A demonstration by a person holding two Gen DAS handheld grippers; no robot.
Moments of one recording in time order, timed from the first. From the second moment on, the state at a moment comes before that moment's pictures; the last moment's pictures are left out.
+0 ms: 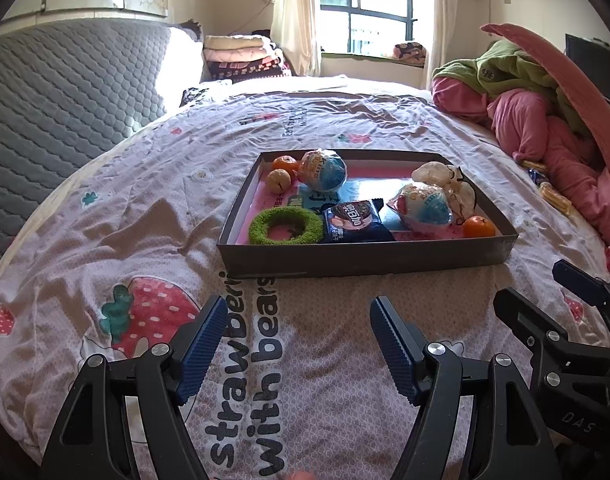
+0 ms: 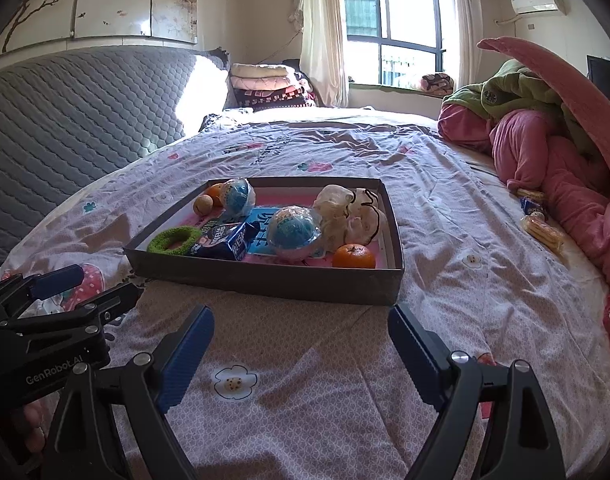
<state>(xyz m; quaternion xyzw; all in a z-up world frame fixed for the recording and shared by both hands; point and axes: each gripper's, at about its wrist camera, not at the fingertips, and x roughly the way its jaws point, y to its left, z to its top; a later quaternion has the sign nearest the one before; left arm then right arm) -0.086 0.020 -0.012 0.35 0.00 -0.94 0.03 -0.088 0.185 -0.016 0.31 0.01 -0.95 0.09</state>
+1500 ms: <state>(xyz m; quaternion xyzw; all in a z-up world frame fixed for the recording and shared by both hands) -0.089 0.015 -0.042 0.37 0.00 -0.93 0.03 -0.086 0.178 -0.045 0.35 0.01 -0.93 0.08</state>
